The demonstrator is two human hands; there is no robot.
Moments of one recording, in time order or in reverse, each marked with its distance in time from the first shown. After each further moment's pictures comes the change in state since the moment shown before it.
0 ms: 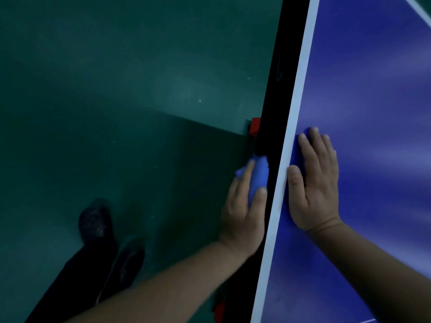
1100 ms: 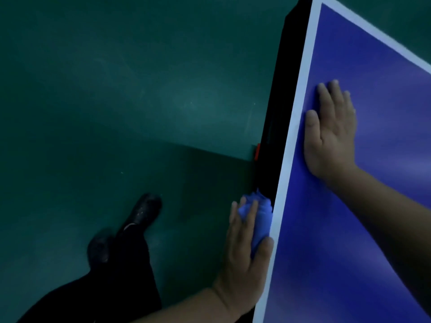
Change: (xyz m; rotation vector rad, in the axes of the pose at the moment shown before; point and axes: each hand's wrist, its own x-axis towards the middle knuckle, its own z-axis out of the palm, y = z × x) left_hand 0.051 0.039 0.008 0.144 -0.063 0.041; right_hand 0.228 0.034 -0.012 -0.071 -0.054 0.129
